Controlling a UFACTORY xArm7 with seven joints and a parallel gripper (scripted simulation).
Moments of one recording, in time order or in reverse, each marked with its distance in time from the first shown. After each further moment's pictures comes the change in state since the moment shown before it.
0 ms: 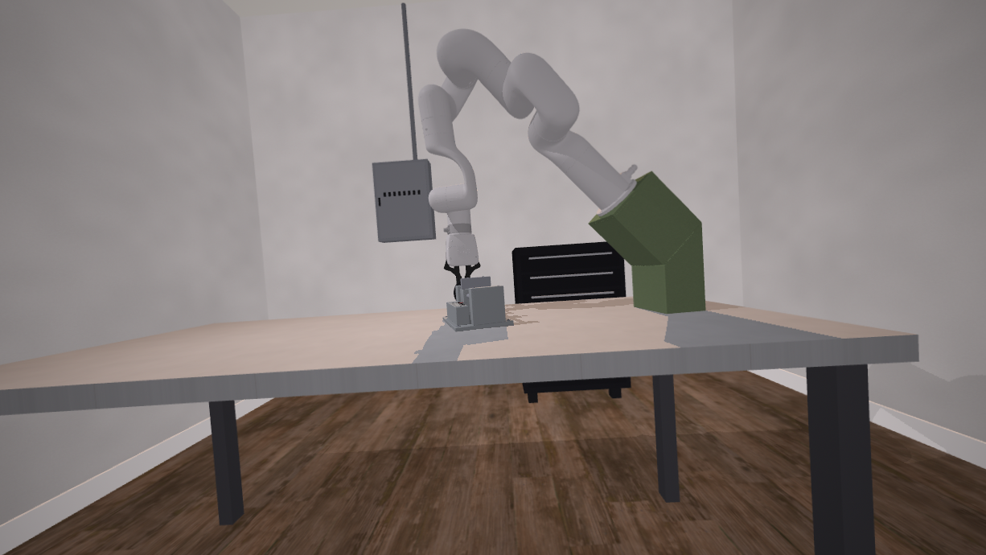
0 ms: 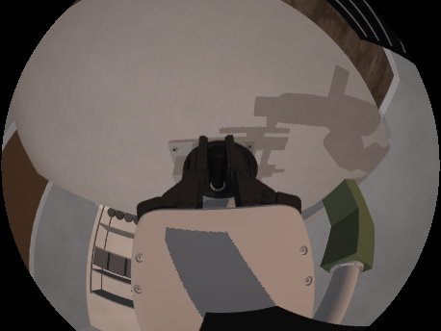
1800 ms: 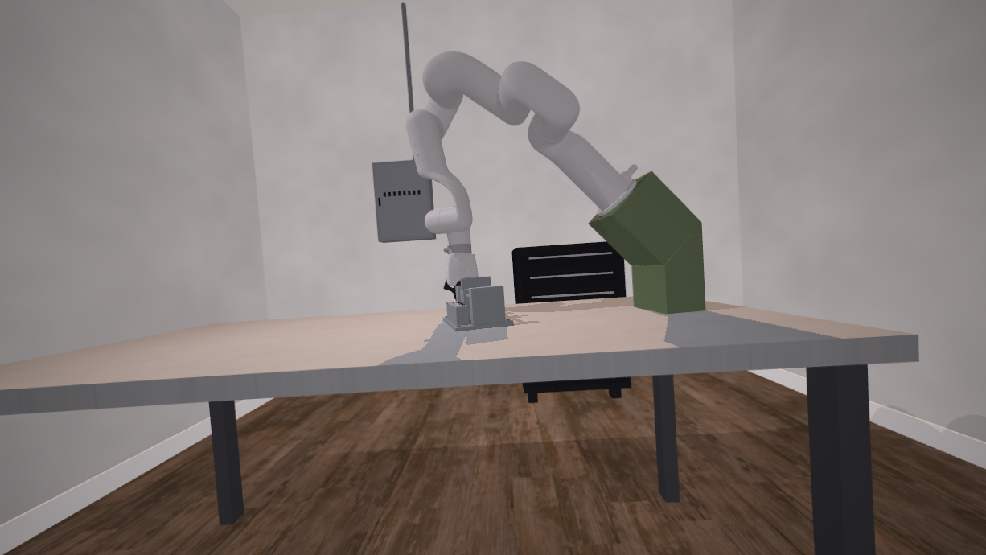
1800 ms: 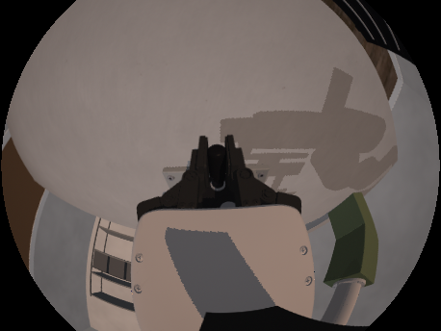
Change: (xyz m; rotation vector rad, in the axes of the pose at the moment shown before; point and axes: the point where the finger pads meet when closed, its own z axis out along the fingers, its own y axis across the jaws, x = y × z) arm 0.000 -0.005 0.063 0.004 0.002 -0.001
